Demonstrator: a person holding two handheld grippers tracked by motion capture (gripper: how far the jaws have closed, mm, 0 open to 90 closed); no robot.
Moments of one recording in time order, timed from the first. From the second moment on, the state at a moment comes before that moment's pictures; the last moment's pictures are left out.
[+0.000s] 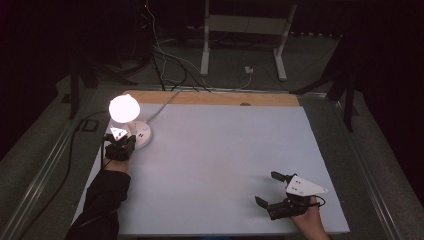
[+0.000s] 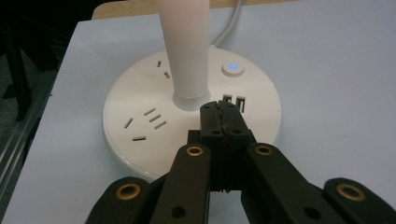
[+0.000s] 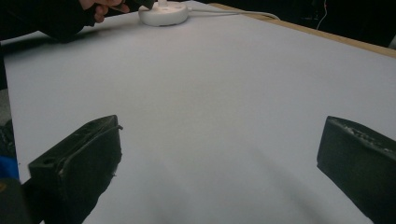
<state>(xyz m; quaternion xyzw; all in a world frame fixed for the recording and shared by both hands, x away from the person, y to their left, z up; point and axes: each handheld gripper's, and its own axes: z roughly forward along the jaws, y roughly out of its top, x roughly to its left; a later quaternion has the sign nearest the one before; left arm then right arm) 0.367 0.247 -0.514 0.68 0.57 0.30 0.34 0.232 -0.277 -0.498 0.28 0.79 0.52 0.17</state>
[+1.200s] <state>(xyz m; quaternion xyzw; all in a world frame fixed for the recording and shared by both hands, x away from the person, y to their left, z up) 0.361 0.249 -0.506 0.68 0.56 0.31 0.35 0.232 -0.276 -0.499 0.28 0.79 0.52 0.17</state>
